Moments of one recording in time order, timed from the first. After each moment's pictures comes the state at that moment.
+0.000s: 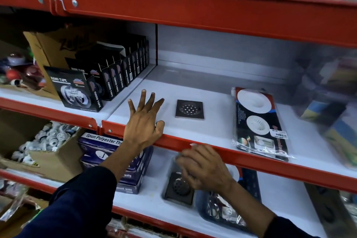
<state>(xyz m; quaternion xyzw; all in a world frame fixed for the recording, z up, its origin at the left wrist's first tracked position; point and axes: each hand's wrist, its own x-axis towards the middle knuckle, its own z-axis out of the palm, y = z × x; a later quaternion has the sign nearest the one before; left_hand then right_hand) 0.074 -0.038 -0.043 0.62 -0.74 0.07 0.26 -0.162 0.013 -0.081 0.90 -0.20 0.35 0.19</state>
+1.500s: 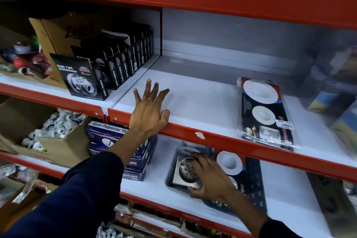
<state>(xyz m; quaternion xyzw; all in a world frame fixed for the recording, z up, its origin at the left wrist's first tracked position) 0.071 -0.036 -0.041 0.64 -0.73 0.07 0.24 -0.186 0.028 -0.158 0.91 -0.40 0.09 -0.08</state>
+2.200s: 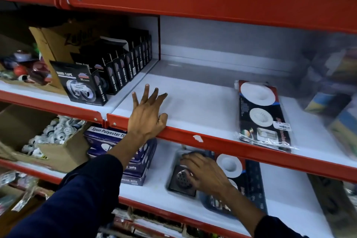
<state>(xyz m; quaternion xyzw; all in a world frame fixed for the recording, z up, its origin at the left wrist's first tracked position) 0.076 -0.037 -0.042 0.64 -0.73 0.09 0.23 -0.167 0.017 -0.146 0.93 -0.34 0.17 0.01</state>
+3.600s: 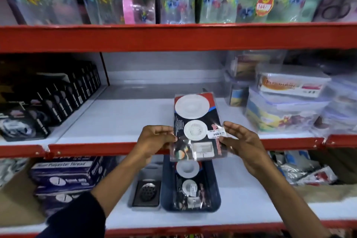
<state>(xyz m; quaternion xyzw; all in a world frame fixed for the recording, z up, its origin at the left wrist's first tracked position) -0.110 0.029 0.008 0.51 -0.51 -0.55 0.43 -0.373 0.084 -0.006 0.44 -0.50 0.59 -0.46</state>
